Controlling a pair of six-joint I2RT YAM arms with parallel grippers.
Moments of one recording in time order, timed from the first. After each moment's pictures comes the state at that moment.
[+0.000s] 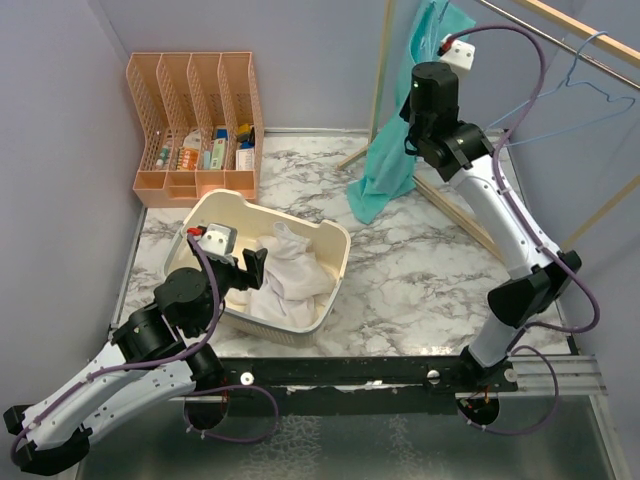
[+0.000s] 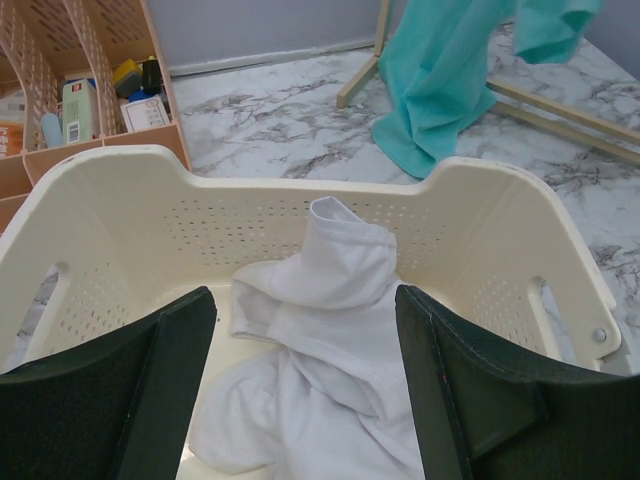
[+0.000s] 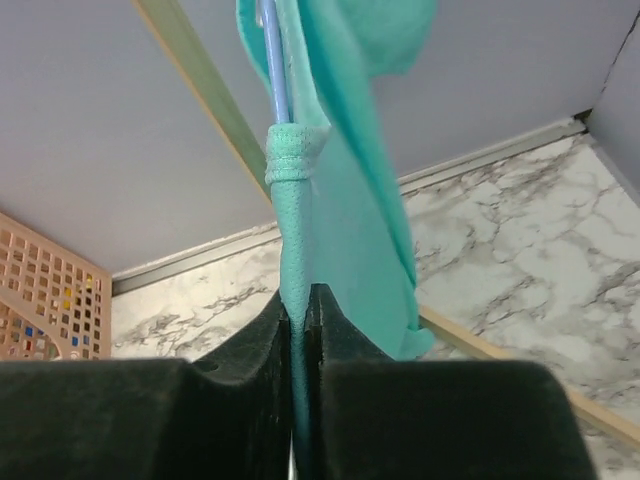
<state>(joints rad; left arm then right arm) -0.94 0.44 0.72 -0.44 -0.57 -0.15 0.51 1.75 2.02 -0.51 0.70 0.39</state>
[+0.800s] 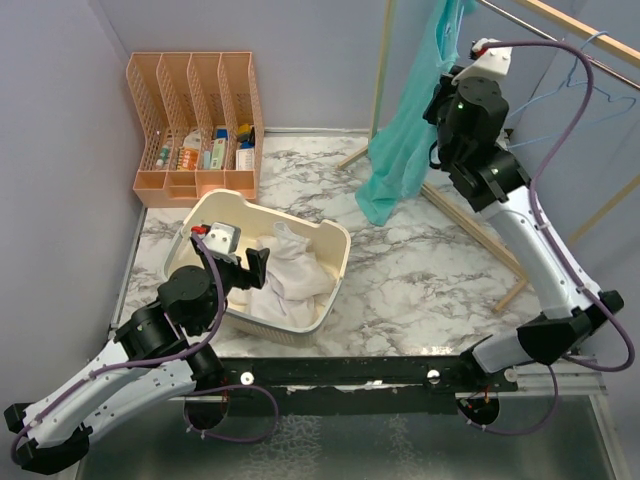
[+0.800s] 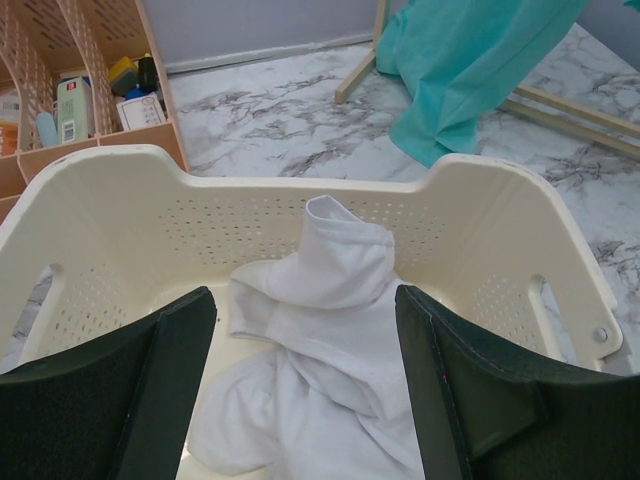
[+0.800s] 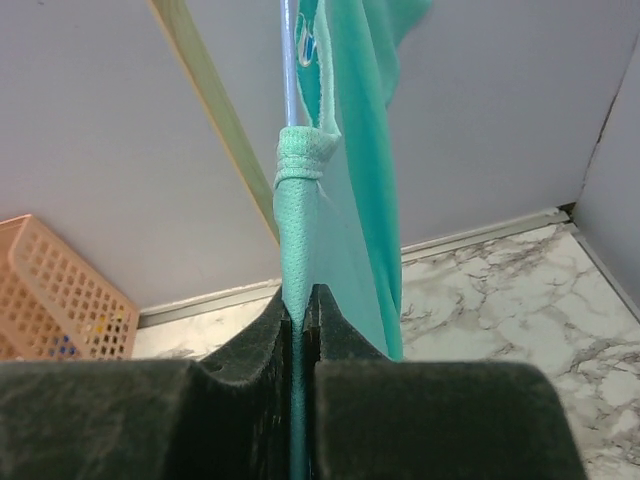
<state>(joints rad) -0.94 0.45 0.72 -0.44 -0.56 -0.15 0.51 1.50 1.78 -0.24 0.68 0.18</state>
